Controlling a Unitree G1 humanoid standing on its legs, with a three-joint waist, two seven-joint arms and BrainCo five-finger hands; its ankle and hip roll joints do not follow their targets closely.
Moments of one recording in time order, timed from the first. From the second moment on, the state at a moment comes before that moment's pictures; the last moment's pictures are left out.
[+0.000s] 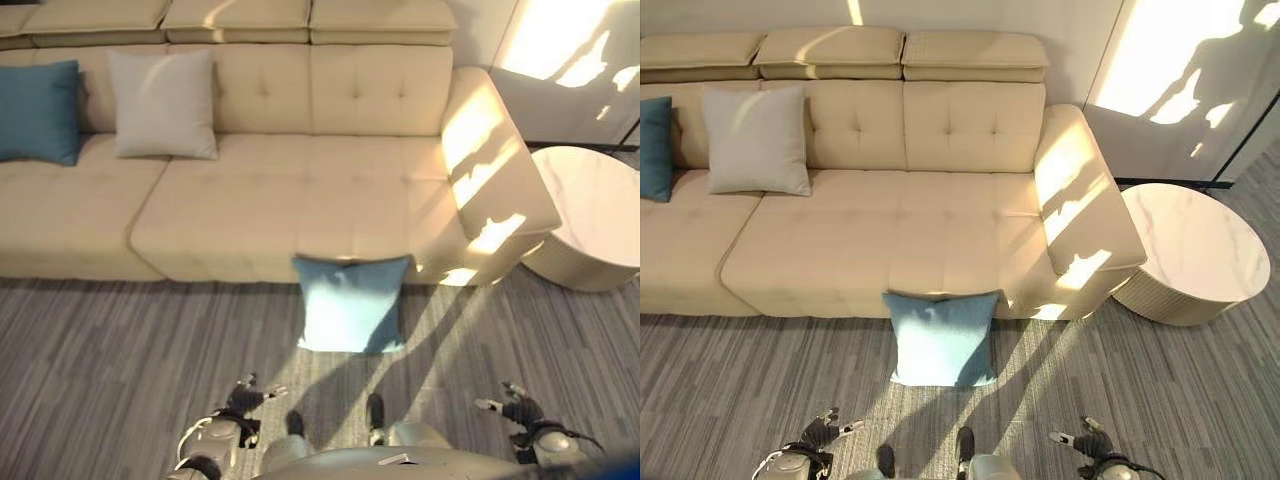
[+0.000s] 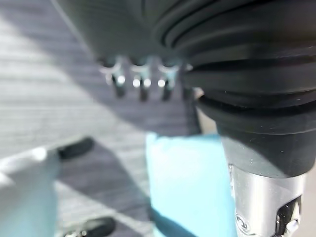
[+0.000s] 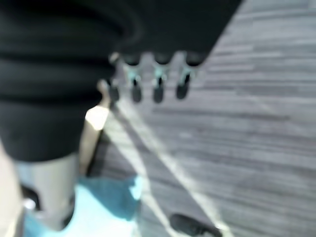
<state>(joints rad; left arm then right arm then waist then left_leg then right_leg) -0.04 0.25 -0.20 1.15 -0.22 -0.14 0.03 0.08 -0.40 0.15 1.04 0.13 -0.10 -0.04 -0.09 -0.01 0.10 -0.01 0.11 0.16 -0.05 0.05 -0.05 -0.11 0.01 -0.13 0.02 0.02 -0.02</state>
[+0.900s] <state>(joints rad) -0.07 0.25 -0.23 1.20 -0.13 -0.12 0.05 0.04 -0.36 0.16 1.15 0.14 -0.08 -0.04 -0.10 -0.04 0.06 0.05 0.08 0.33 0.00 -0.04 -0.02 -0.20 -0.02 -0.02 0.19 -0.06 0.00</state>
